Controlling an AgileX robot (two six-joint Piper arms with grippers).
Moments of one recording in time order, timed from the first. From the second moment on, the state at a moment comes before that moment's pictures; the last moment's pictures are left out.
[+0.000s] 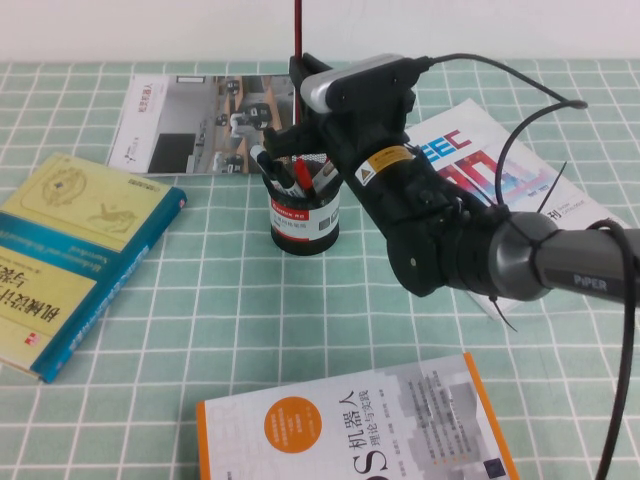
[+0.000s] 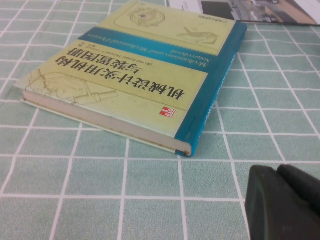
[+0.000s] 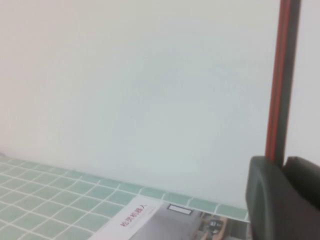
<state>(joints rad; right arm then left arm) 0.68 2.06 -1.35 0.18 -0.84 -0.10 -0.07 -0.01 0.02 -0.04 0.38 0.00</state>
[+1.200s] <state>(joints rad) 0.65 2.08 -1.41 0.16 -0.67 -0.10 -0.07 -0.01 0.02 -0.04 0.38 0.00</state>
